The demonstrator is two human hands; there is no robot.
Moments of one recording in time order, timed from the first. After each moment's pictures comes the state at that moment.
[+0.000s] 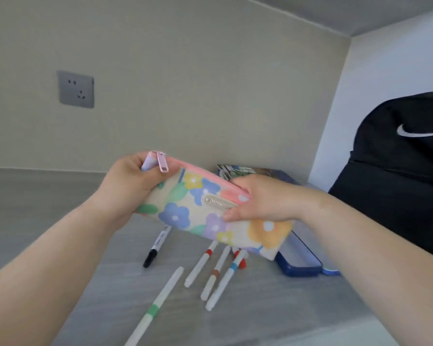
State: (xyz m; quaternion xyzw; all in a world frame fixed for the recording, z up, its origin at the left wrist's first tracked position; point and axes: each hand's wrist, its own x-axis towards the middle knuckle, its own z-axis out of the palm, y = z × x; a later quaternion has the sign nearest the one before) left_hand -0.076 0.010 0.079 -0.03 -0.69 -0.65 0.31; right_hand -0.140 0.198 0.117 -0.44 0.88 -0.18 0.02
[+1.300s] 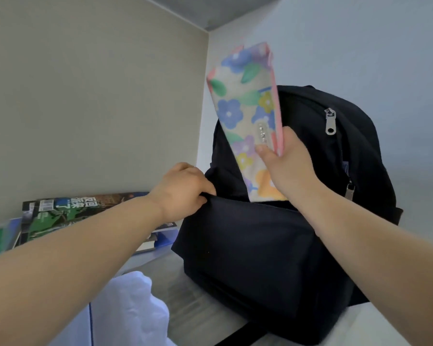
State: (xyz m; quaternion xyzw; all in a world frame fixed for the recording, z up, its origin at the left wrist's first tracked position) left_hand -0.412 0.317 0.115 -0.33 -0.89 -0.08 0.32; right_hand -0.362 0.491 0.165 -0.13 0.81 -0.41 -0.40
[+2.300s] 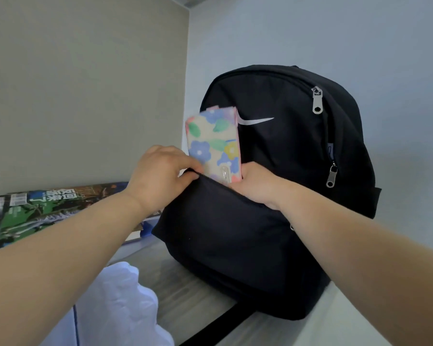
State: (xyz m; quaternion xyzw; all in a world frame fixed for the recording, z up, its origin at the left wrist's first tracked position) left_hand -0.393 0.319 0.114 -0.29 -0.84 -0.21 0.40; right_hand -0.379 0.492 0.129 -0.10 0.92 -0.35 -0.10
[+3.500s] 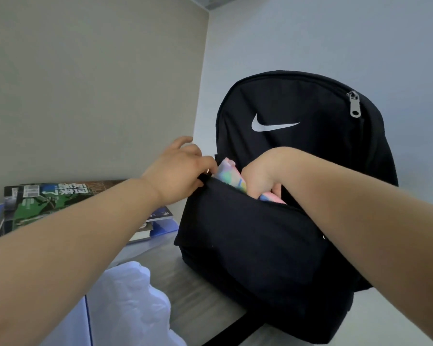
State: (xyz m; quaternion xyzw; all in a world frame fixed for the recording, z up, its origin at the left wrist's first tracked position) left_hand -0.411 0.305 0.123 -0.33 -0.87 -0.05 0.37; right_hand -0.393 0.458 0.176 0.00 0.98 0.10 0.16
